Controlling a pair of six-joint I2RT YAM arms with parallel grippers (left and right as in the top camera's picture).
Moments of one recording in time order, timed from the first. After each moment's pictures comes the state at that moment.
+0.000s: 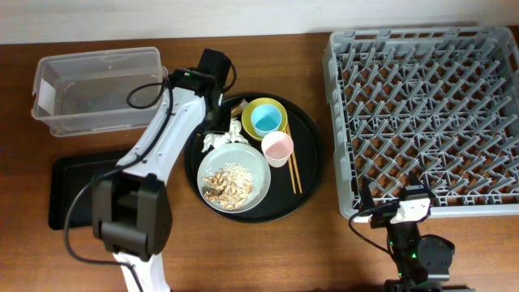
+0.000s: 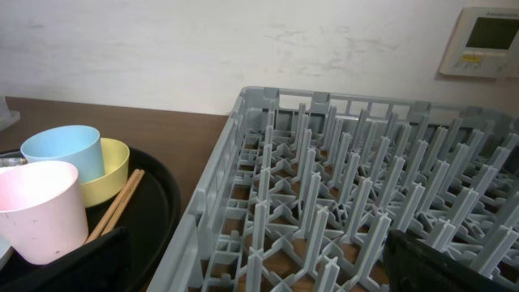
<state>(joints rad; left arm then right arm) -0.32 2.02 1.73 -1.09 -0.12 -0.21 -0.06 0.01 0.01 -0.07 -0.14 -0.06</state>
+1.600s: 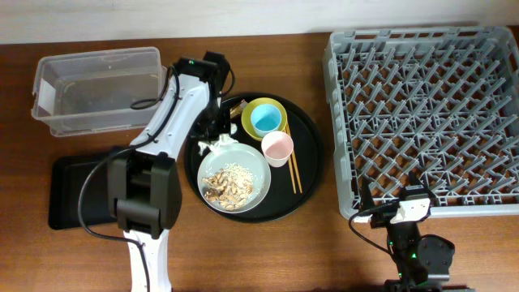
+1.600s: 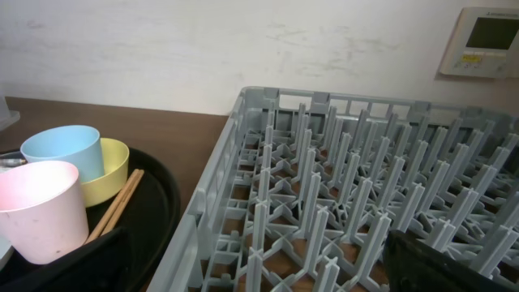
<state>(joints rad) -0.30 2.20 1.92 -1.38 -0.01 -0.32 -0.06 0.01 0.01 -0.07 -0.14 -0.06</state>
